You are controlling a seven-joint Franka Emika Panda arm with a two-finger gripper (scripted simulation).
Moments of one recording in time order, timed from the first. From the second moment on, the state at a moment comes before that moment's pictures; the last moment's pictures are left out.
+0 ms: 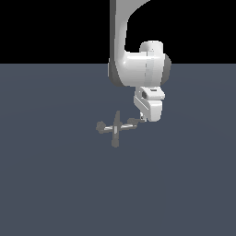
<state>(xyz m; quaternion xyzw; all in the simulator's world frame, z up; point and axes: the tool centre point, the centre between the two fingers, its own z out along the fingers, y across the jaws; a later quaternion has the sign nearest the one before) 0.070 -0.113 0.061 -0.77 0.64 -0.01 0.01</state>
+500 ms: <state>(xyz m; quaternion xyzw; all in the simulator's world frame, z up) 0.050 -0.114 0.061 -0.77 0.64 -0.01 0.00</state>
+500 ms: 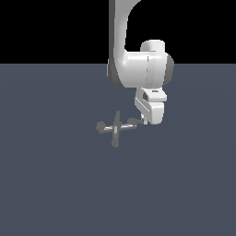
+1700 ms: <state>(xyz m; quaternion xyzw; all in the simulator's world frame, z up) 0.029 -0.092 0.060 -0.75 0.66 0.00 -0.01</state>
